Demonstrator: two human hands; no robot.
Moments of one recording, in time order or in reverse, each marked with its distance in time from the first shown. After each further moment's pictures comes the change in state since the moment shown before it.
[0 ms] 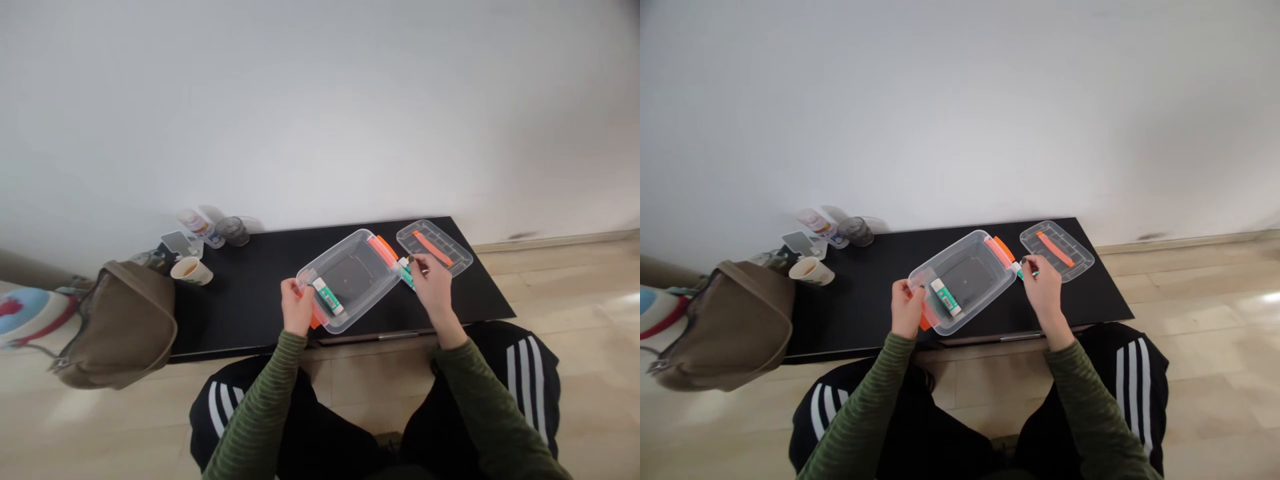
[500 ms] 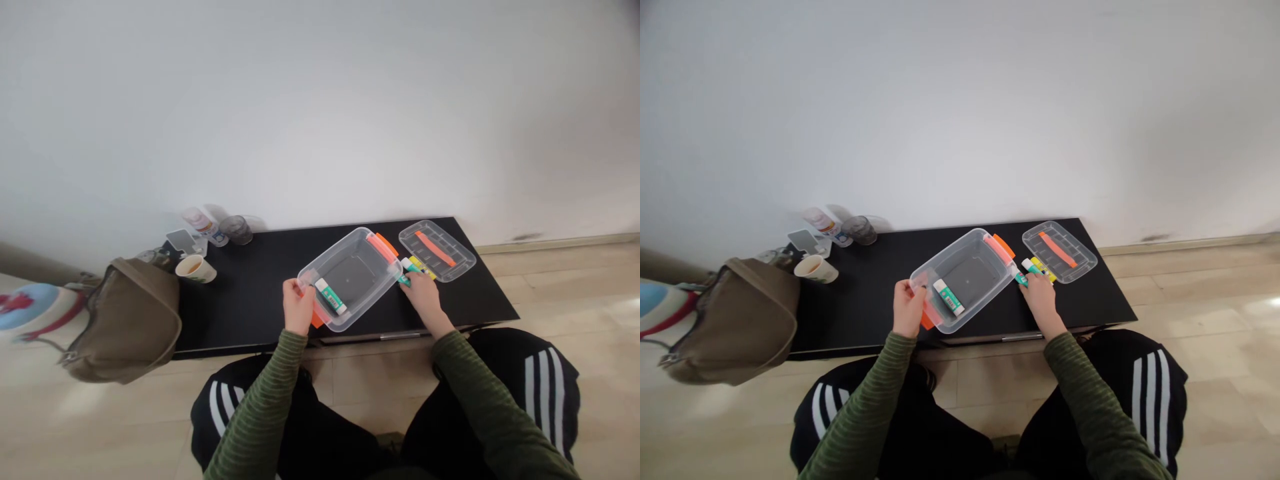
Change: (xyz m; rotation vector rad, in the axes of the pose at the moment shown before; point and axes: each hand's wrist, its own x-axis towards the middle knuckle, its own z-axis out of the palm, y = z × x) left_hand 0.002 -0.007 0.000 -0.089 0.007 -0.068; right_hand -0.008 0.068 0.040 -0.642 -0.455 0.001
